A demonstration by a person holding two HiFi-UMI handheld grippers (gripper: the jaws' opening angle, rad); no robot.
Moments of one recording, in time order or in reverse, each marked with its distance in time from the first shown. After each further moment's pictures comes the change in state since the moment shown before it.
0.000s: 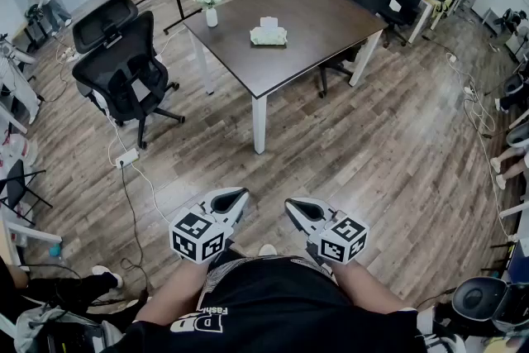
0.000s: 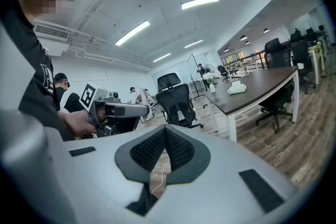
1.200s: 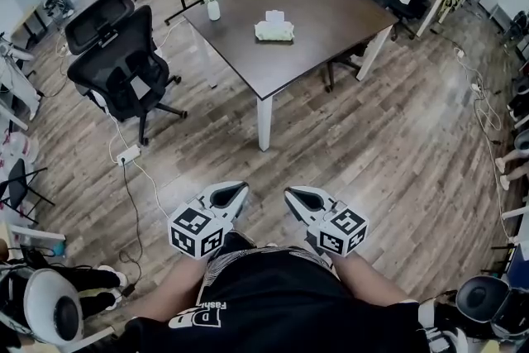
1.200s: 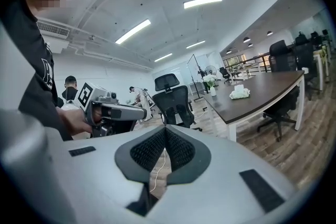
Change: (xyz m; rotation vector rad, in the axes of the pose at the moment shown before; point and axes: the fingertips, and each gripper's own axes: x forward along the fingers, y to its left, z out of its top) left arm 0.031 0.054 0.021 -0.008 0.019 0.007; right arm 0.054 -0.045 0.033 -0.041 -0.005 0.004
